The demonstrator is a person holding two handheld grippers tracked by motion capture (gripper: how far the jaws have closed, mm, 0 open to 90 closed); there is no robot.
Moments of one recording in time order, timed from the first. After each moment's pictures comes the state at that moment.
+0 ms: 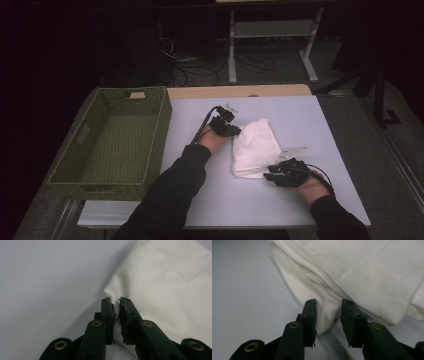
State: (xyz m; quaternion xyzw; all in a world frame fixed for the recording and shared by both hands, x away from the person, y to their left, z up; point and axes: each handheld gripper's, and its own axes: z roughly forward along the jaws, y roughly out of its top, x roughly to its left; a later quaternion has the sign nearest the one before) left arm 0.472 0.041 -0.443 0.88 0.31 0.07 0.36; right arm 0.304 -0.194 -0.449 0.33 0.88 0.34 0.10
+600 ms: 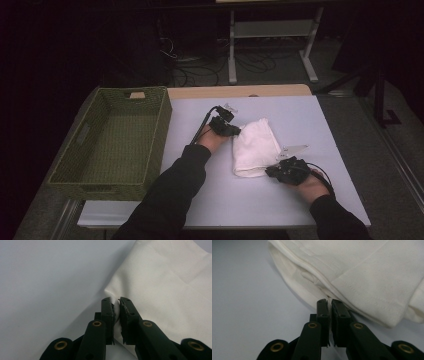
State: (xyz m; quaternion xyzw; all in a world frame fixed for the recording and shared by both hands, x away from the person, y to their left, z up) left arm 0.473 0.042 -0.443 0.88 0.32 0.06 0.36; right arm 0.308 -0.196 -0.449 0.33 0.88 0.34 0.10
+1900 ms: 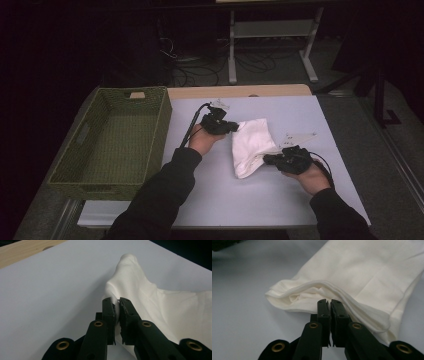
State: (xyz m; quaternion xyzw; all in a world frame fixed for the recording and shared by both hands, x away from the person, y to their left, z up) left arm 0.444 0.066 -0.402 0.85 0.30 0.05 0.44; right arm 0.321 -0.197 -0.415 0.32 0.85 0.41 0.10
